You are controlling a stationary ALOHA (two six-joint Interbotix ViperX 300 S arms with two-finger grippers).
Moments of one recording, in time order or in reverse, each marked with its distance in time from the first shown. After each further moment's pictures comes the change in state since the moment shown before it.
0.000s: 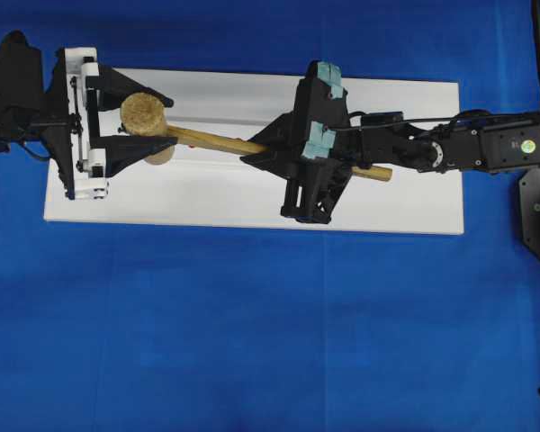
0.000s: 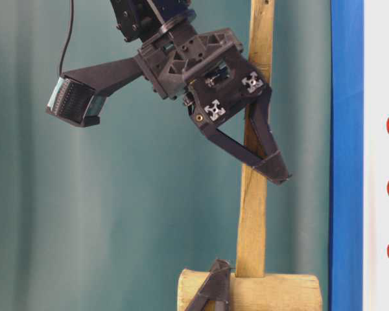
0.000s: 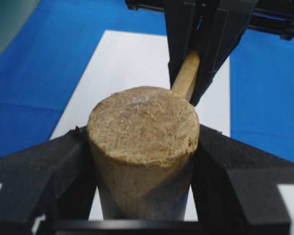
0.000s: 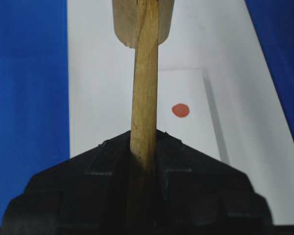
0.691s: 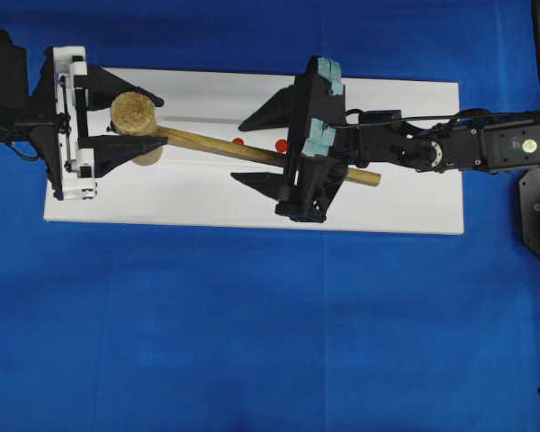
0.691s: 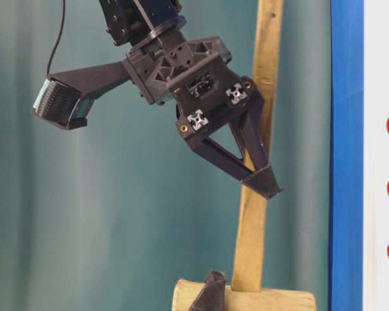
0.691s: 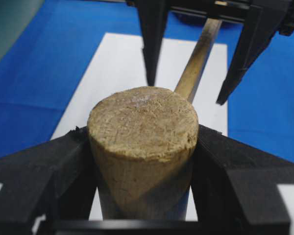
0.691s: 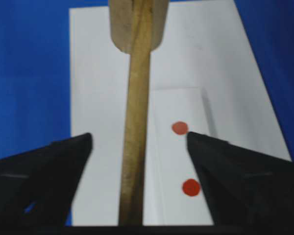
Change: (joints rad) left arm -0.003 -0.052 0.023 0.000 0.021 0.000; right arm 0.008 0.000 -0.018 0.000 -0.021 0.006
